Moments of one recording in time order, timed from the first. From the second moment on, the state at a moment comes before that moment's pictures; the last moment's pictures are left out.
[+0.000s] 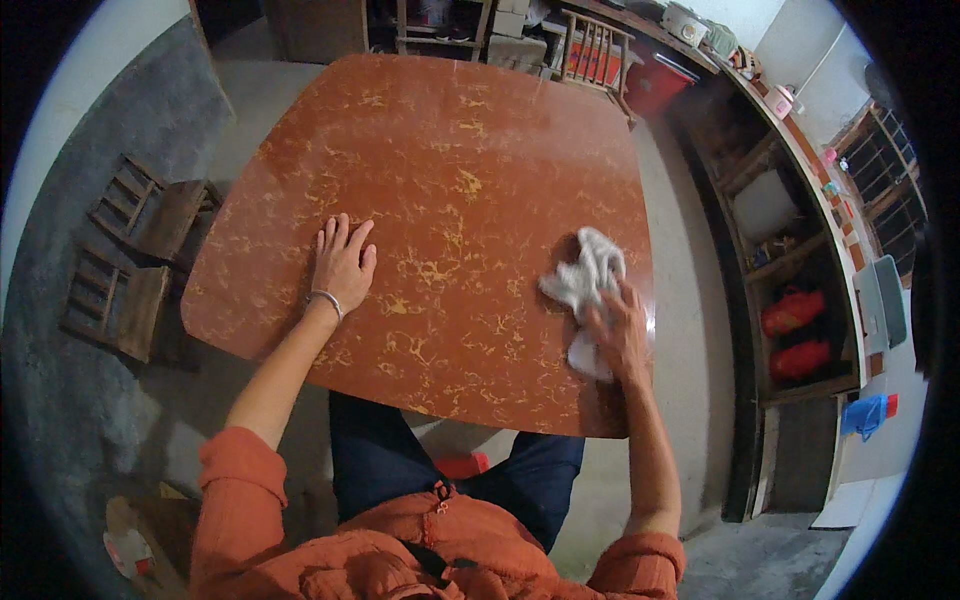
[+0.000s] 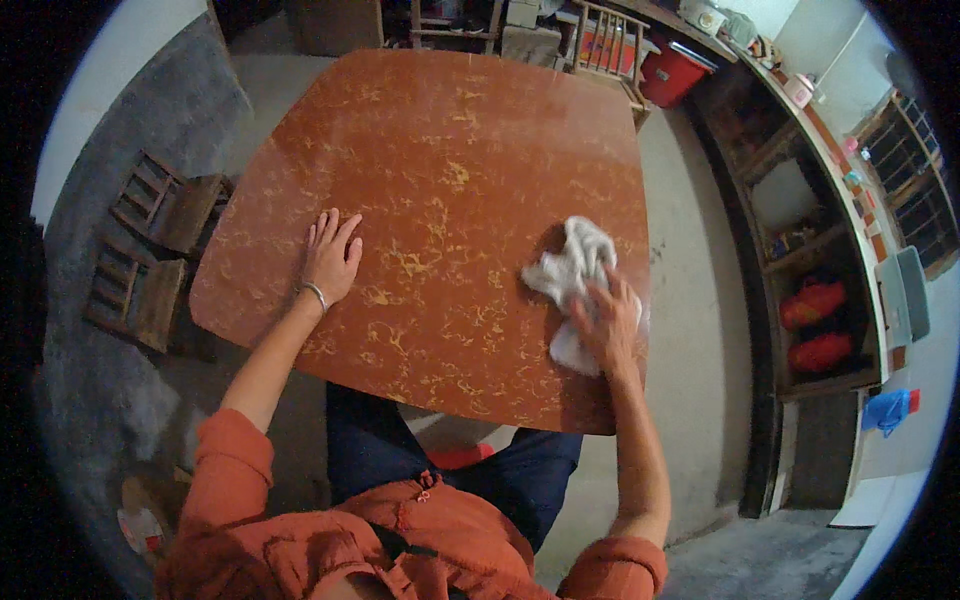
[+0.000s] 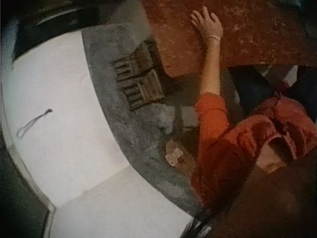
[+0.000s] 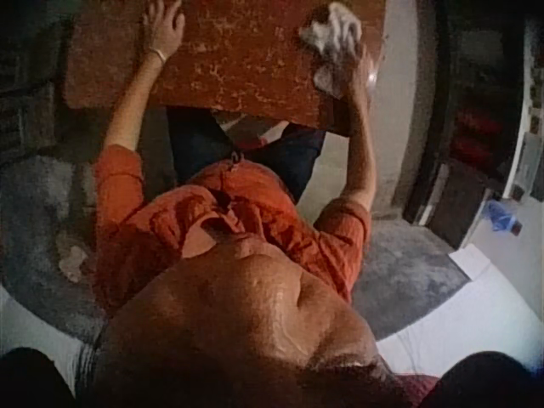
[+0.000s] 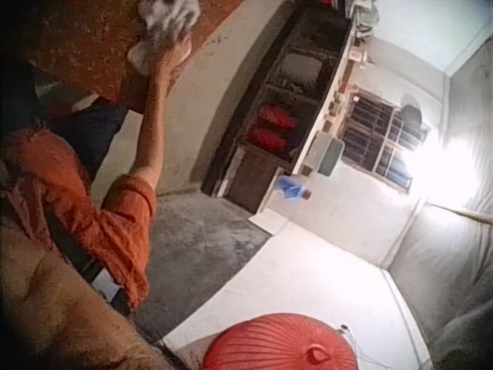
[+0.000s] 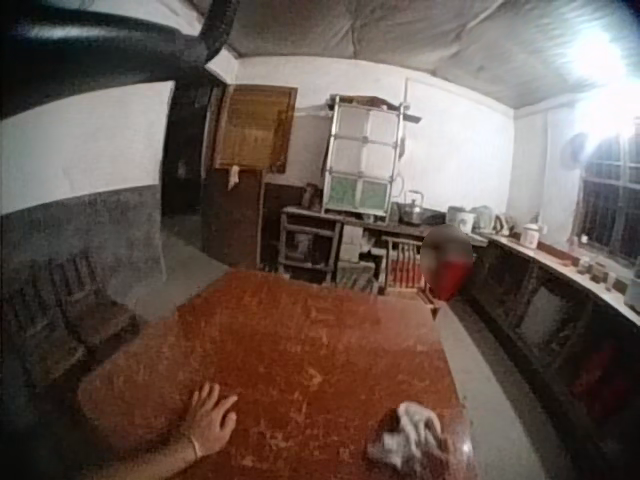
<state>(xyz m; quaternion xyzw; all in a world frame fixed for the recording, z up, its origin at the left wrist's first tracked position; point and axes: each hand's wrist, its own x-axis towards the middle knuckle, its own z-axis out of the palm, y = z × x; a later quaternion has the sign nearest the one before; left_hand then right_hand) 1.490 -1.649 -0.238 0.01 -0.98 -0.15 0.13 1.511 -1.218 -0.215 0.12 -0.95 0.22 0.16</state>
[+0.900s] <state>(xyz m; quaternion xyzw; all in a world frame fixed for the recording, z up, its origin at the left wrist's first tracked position) 1.489 -1.649 -0.236 0.00 -0.98 -0.17 0.14 1.457 -1.266 -0.220 0.11 -0.94 0.21 0.24</state>
